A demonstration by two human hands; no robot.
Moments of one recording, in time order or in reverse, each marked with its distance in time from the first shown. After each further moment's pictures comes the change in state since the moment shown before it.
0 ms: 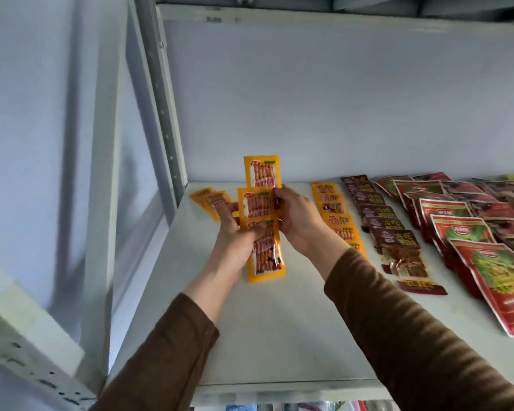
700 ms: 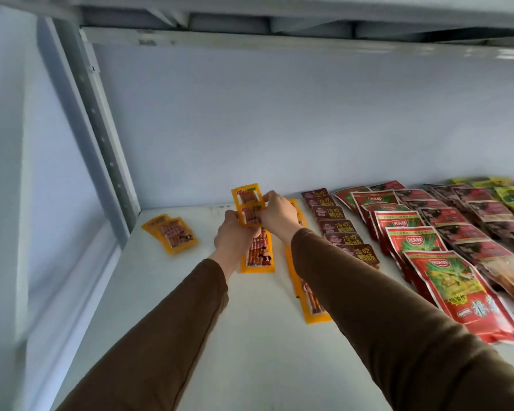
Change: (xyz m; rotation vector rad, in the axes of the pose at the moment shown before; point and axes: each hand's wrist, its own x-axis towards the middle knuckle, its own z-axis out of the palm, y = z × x) left_hand 0.102 -0.021 0.090 0.571 -0.049 -0.064; right_hand 0.081 -0.030 -0.065 -1.198 0.370 -0.082
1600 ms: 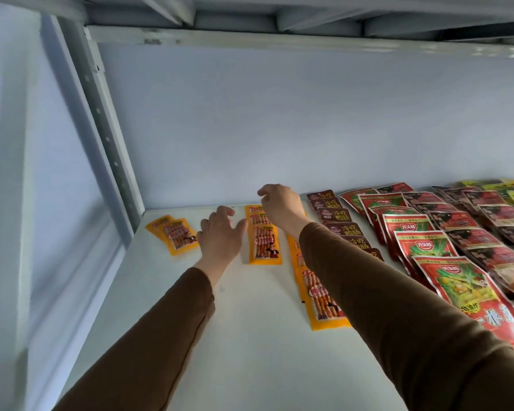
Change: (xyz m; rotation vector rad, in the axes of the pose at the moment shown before) left_hand 0.008 -0.018 -0.026 0.288 0.242 0.182; right_hand 0.012 -0.016 -0.015 -0.155 0.033 -0.174
